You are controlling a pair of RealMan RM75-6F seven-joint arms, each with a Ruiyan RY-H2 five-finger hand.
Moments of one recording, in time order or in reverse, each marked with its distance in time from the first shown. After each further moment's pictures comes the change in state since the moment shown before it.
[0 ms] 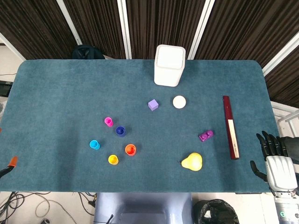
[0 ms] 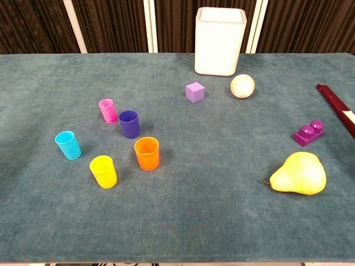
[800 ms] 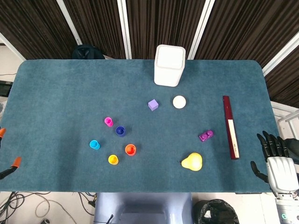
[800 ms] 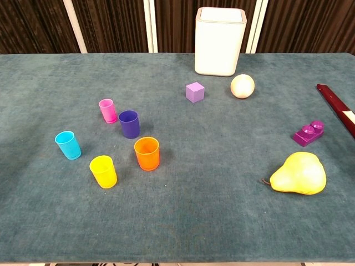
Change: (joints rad) left arm -0.006 -0.003 0.013 0.009 0.027 -0.011 -0.029; right arm -0.008 0.017 -0.006 -0.022 -0.023 0.018 -0.005
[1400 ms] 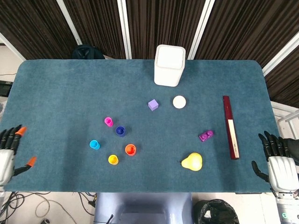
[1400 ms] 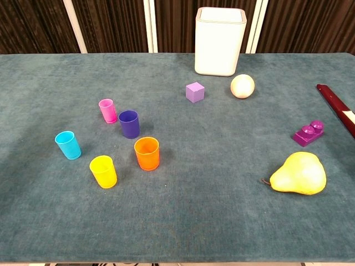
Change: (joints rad) left arm -0.097 0.022 0.010 -0.025 0.049 -0.158 -0.031; right arm 0.000 0.002 0.007 -0.004 0.025 -0.010 0.008
